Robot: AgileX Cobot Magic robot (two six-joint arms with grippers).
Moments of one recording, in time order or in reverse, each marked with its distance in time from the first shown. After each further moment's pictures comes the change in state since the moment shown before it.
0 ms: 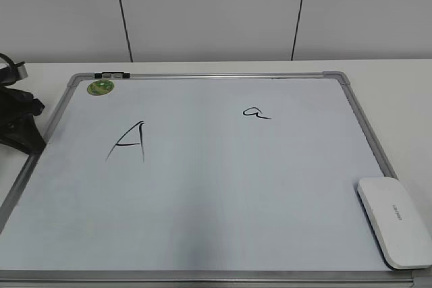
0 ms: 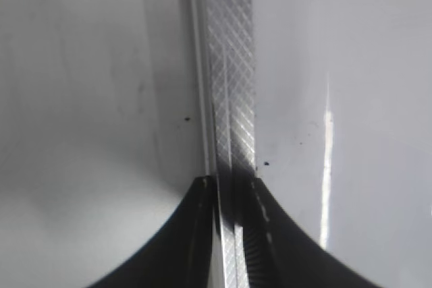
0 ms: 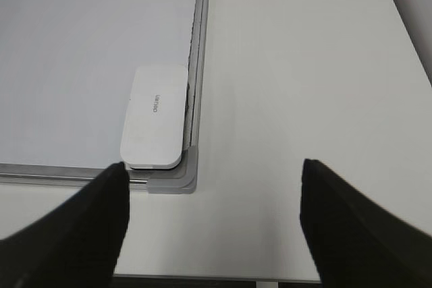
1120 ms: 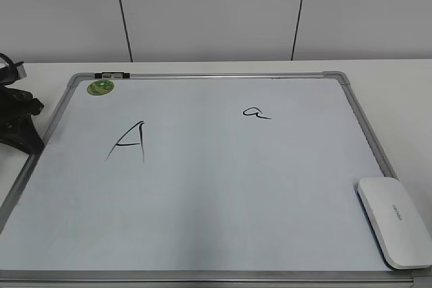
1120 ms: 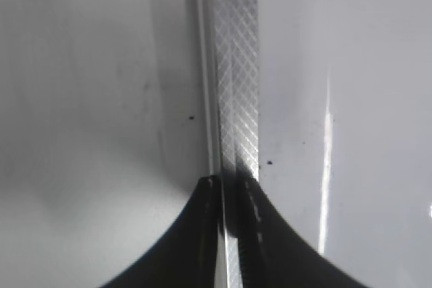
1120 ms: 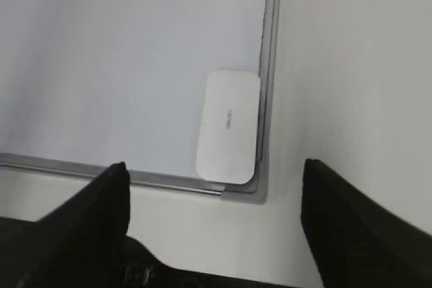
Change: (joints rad) left arm 0.004 0.000 -0.001 0.006 0.003 -0.002; right arm 0.000 0.537 -0.268 0.185 -0.040 -0.062
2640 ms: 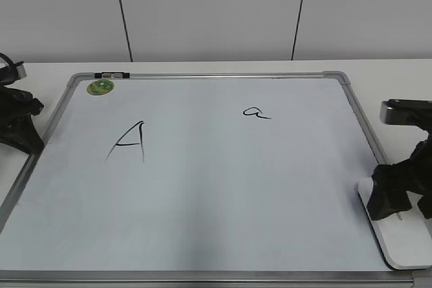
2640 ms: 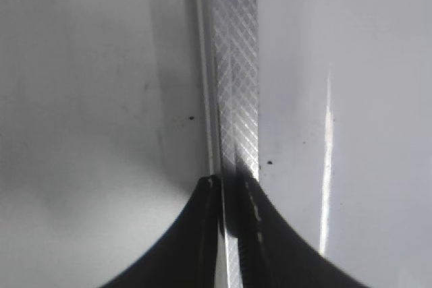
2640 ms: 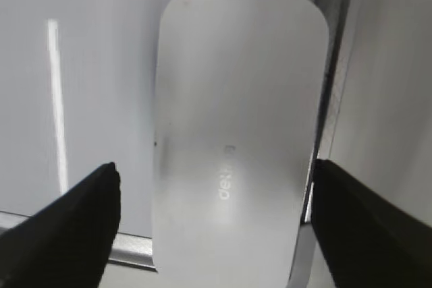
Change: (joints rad) left arm 0.000 0.000 -0.002 0.006 0.002 -0.002; right arm 0.065 1.055 -0.042 0.058 -0.352 -0.039
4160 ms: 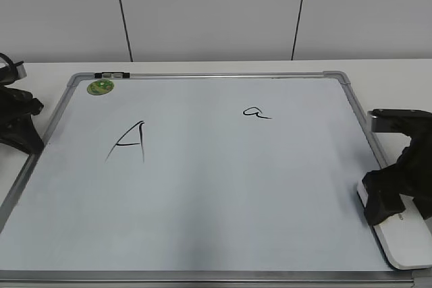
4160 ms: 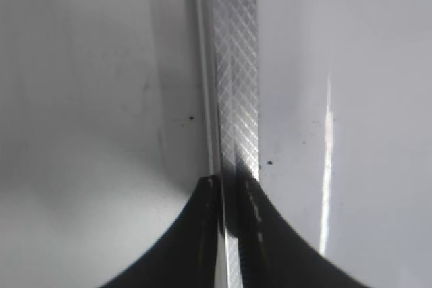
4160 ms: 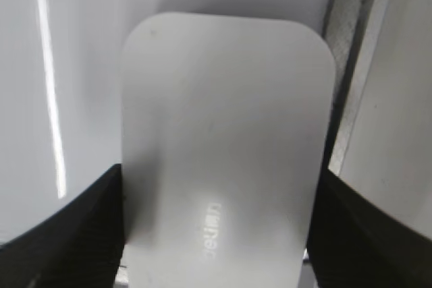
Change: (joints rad) left arm 0.000 0.000 0.000 0.000 0.000 0.000; right arm 0.000 0.143 -0.075 -0.017 0.024 -0.004
